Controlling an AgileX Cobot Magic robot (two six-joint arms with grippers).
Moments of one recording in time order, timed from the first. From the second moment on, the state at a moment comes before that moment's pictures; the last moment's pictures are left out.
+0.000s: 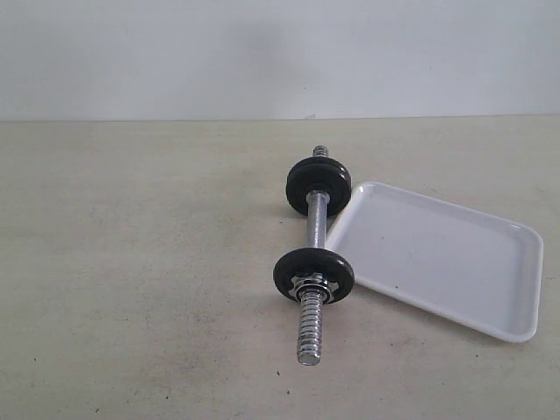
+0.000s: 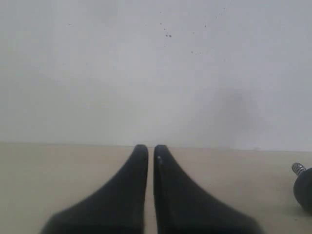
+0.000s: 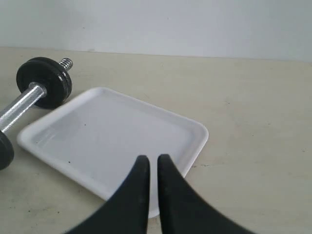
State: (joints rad) left arm 0.09 0.06 0.00 1.04 -0.11 -1.09; right arm 0.08 0.00 0.00 0.04 0.33 -0.08
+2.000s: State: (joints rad) left arm 0.09 0.00 0.00 0.81 -0.13 -1.09; right arm 0.00 0.00 0.00 0.03 0.32 -0.09
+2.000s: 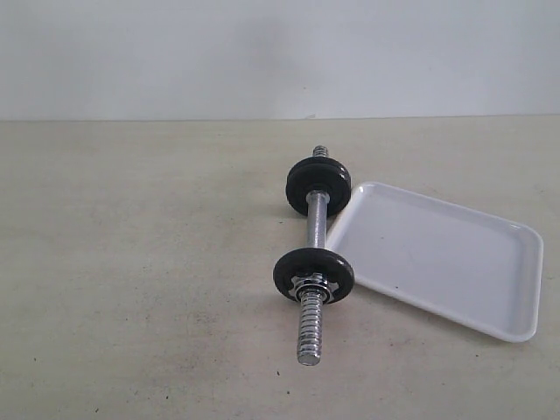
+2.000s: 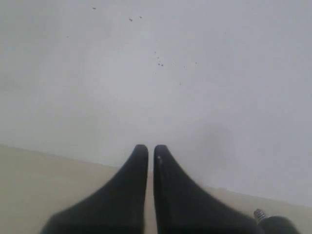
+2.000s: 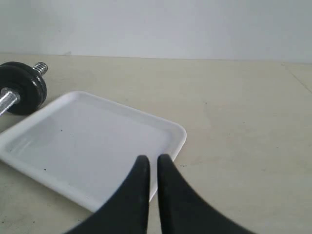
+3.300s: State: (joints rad) left arm 0.09 0.00 0.00 -0.13 0.24 0.12; right arm 0.00 0.00 0.00 0.03 0.32 -0.09
